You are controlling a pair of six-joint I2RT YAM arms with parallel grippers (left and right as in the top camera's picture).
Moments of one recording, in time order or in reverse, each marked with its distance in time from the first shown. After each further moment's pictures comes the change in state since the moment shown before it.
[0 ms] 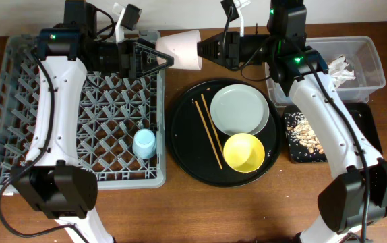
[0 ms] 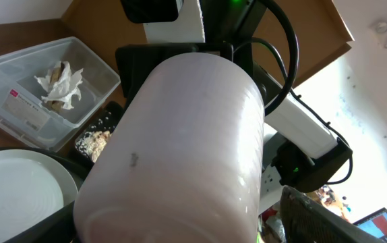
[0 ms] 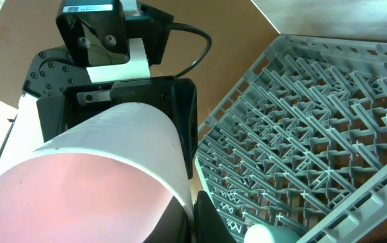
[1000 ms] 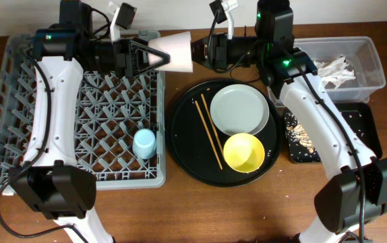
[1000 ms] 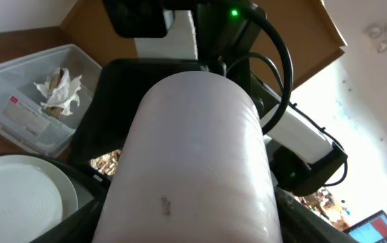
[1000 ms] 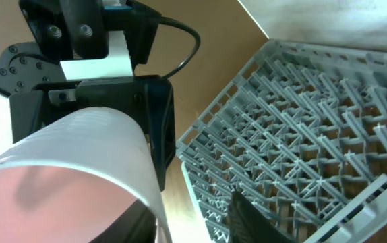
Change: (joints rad) left arm 0.016 0.000 0.000 0.005 0.026 0.003; right arm 0.063 0.008 0.000 0.024 0.095 -0.020
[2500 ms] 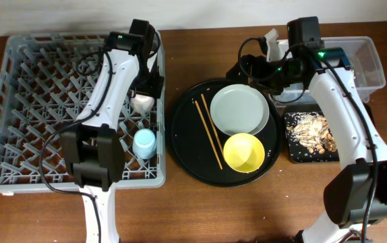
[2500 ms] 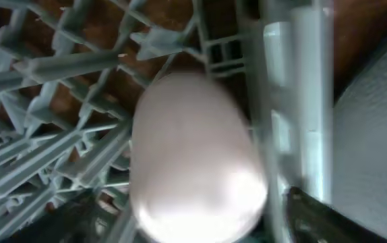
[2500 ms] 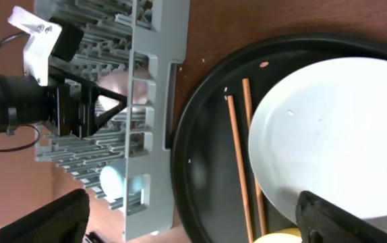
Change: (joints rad) left arm -0.200 0.292 0.037 -0.015 -1.649 -0.394; right arm -0.198 0.007 0.000 -0.745 0.434 -0.220
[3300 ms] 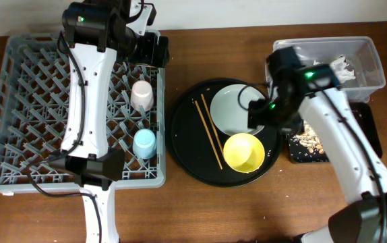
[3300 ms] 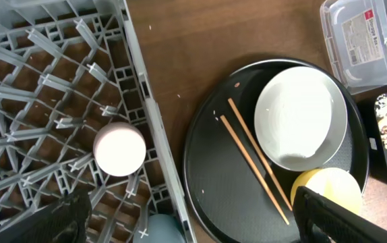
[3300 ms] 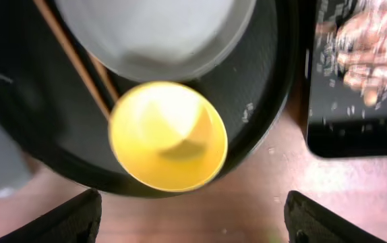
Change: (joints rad) left arm 0.010 0.011 0.686 -0.340 0.313 -0.012; right arm 0.149 -0.160 -0.152 -0.395 0.599 0.107
